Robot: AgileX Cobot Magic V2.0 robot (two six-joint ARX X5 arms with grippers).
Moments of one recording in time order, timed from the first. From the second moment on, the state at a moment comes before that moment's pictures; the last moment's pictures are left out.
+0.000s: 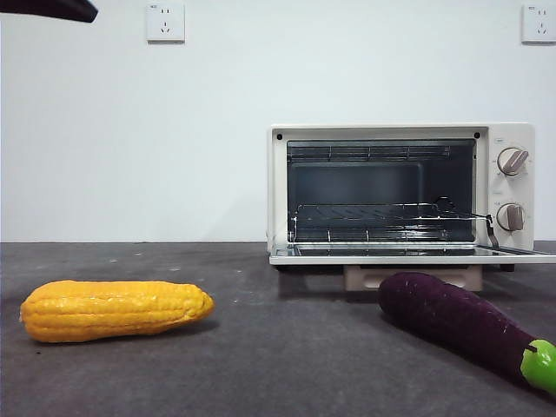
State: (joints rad) left arm -0.11 0.98 0.92 -0.55 0.81 0.18; right arm 0.33 1.06 1.18 -1.19 -0.34 -0.01
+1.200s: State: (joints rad) left arm -0.14 0.98 0.92 -0.55 0.82 0.18; right arm 0.59 1.21 0.59 -0.64 -0.18 0.29
